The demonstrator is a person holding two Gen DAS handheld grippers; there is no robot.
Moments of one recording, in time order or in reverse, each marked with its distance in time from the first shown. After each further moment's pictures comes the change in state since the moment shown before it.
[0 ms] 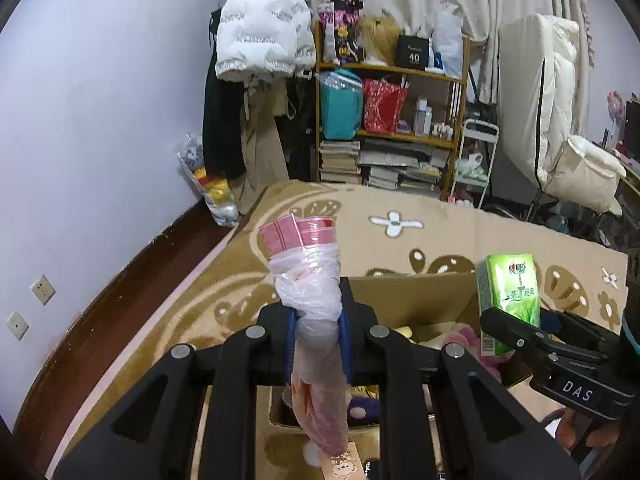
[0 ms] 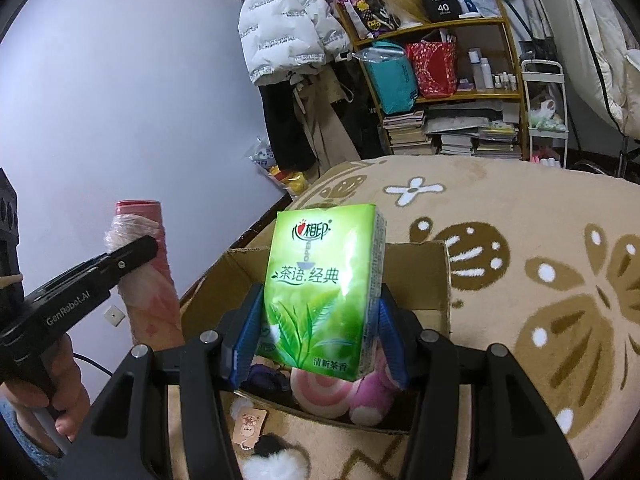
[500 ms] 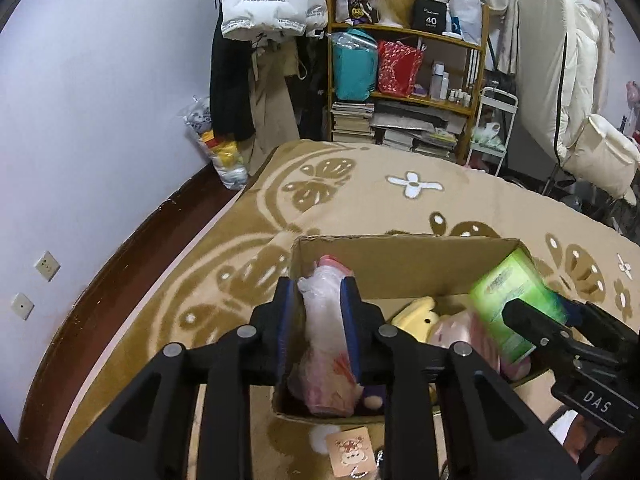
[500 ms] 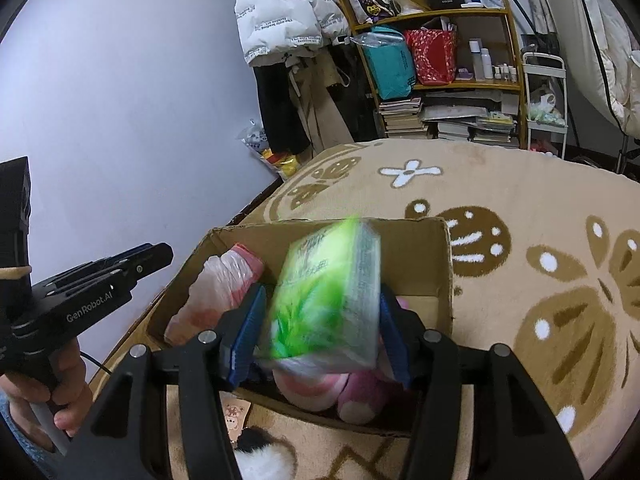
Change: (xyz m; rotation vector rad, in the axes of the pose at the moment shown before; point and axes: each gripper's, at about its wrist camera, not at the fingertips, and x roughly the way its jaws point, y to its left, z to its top) left arm 0.031 0.002 -0.015 -0.015 0.130 0.050; right arm 0.019 -0.004 -0.010 -0.021 0.052 -0.031
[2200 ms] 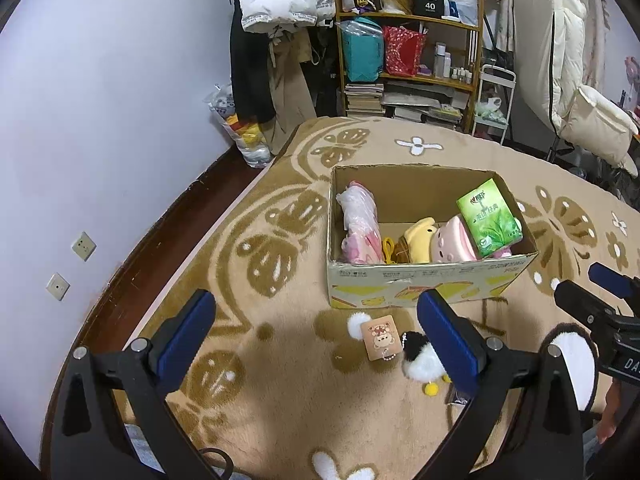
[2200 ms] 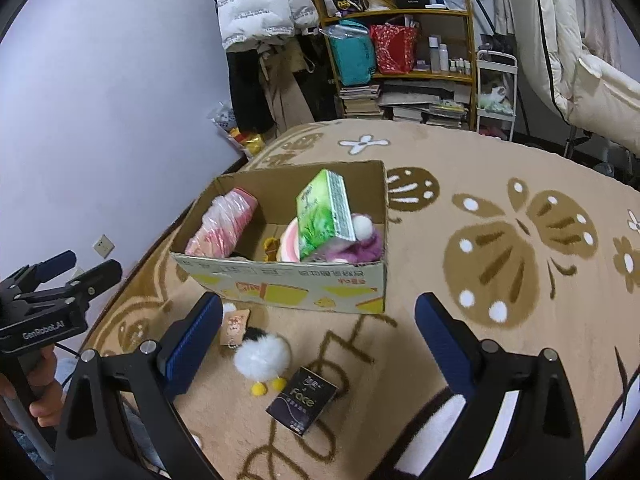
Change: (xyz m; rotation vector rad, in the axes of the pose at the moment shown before) left arm -0.105 0.021 -0.062 0.044 0.062 0.062; right arm -0.109 0.032 -0.050 0.007 0.070 -0.179
